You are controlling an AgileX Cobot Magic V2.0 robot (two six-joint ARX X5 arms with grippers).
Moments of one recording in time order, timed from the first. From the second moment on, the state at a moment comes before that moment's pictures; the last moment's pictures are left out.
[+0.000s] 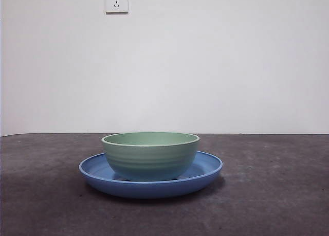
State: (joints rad) left arm -0.64 0.59 1.06 -1.01 0.20 0.01; right arm 0.41 0.80 1.15 -1.23 -0.26 0.11
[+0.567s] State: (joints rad) left arm -0.64 0.59 1.06 -1.01 0.20 0.01; right arm 0.41 0.50 0.96 -1.17 -0.26 0.08
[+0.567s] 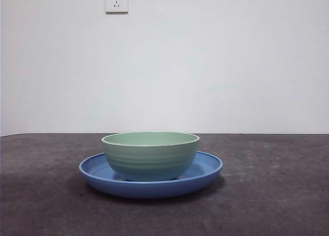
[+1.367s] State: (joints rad) left arm -0.63 0.58 1.06 -1.04 0.20 0.01; right arm 0.41 0.50 0.96 -1.16 -0.26 0.08
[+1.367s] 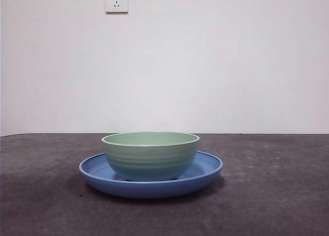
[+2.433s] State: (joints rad) left arm -0.07 0.00 0.08 -0.18 -0.03 -0.08; right arm 0.41 0.50 0.96 -1.16 -0.26 0.08
